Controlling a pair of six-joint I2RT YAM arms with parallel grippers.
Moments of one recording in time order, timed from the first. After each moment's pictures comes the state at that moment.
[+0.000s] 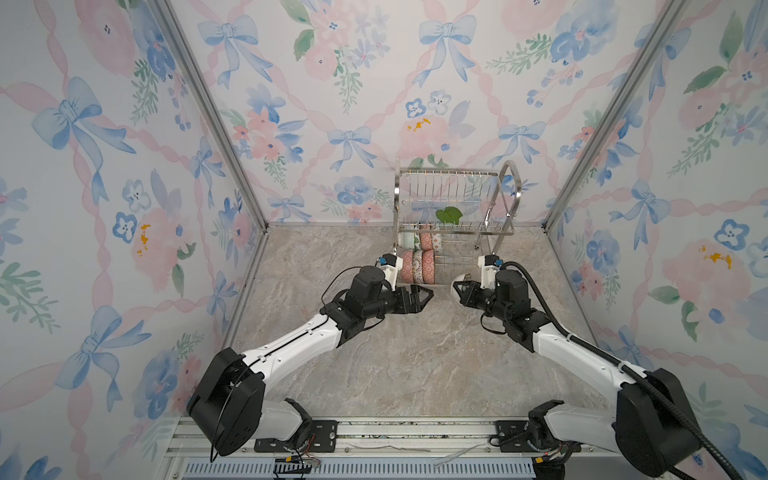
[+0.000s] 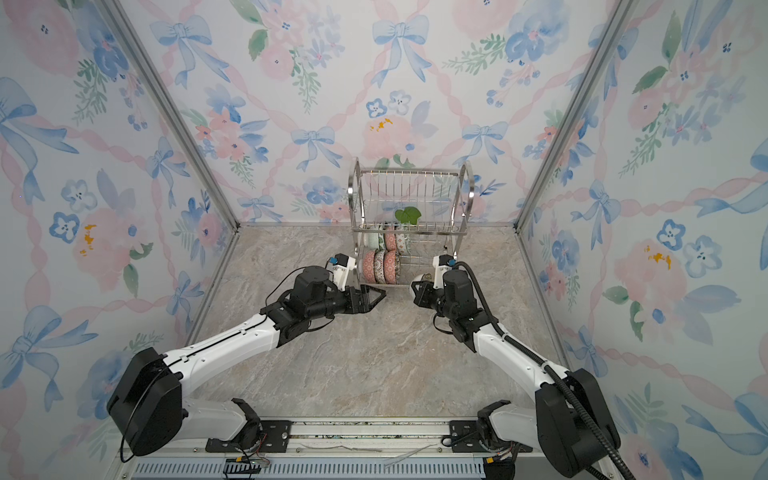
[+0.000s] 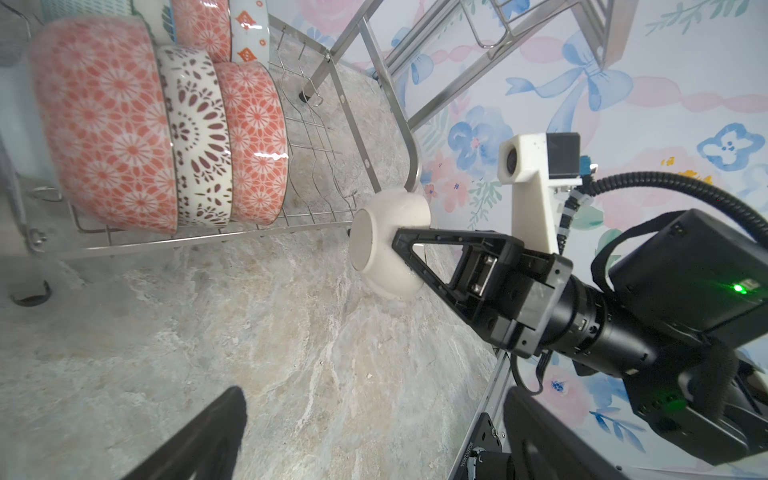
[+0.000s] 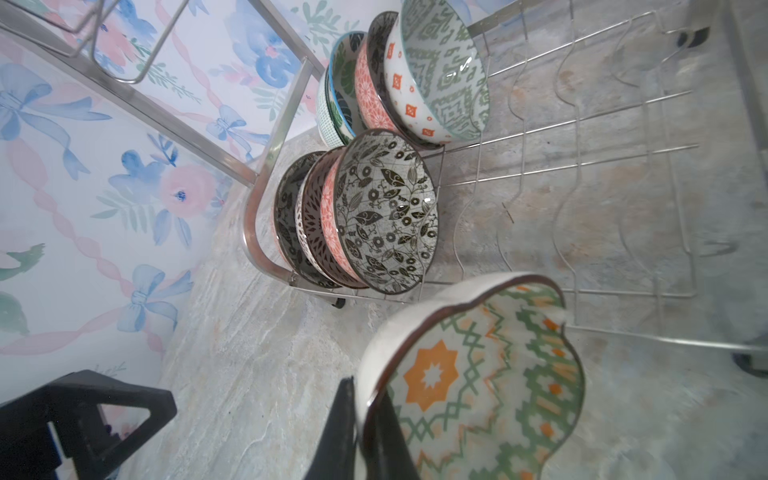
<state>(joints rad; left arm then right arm) -0.69 1.37 0.88 0.08 0.33 -0.71 0.39 1.28 0.69 0.17 -0.22 0.64</state>
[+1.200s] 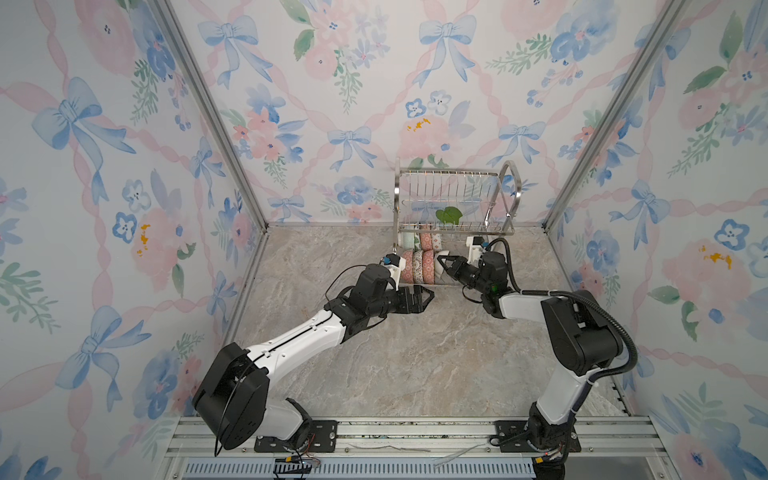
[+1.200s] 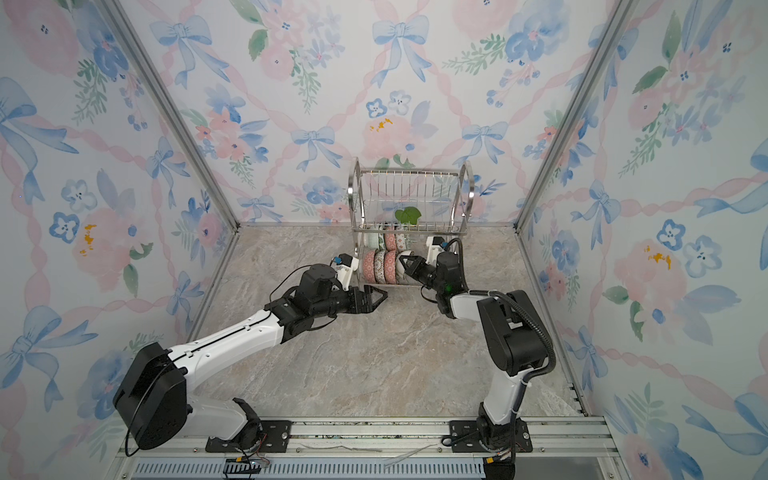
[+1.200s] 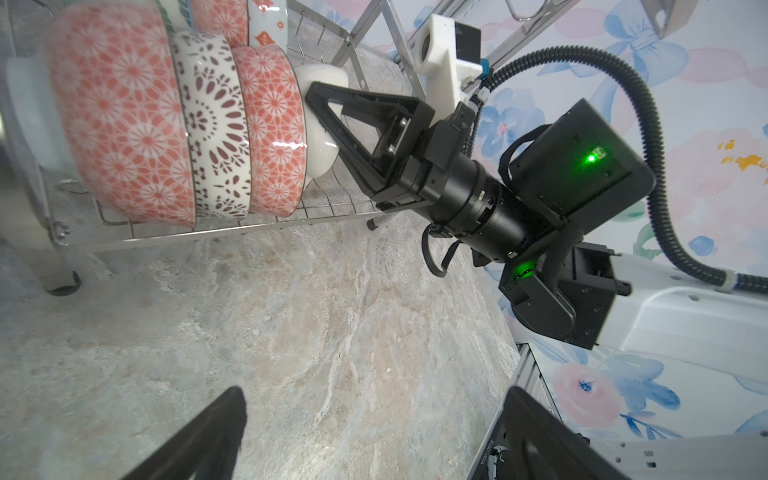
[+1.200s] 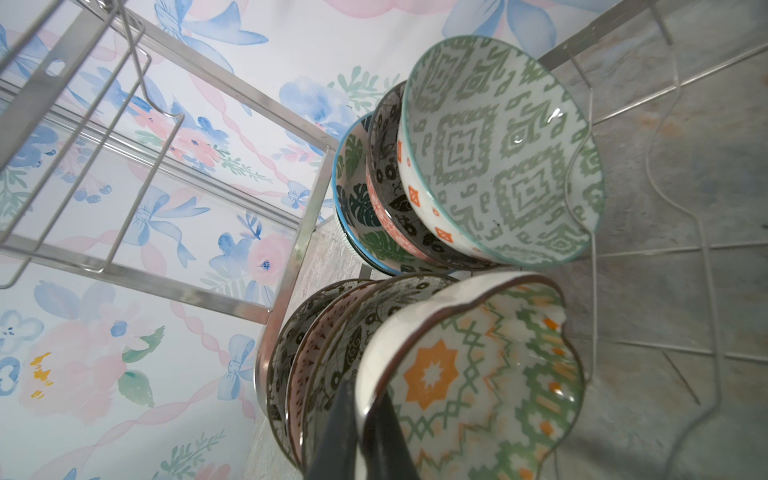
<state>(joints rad) -0.69 1.40 0.92 -0.01 0.28 -0.67 0.29 1.85 0.90 0.76 -0.44 0.91</state>
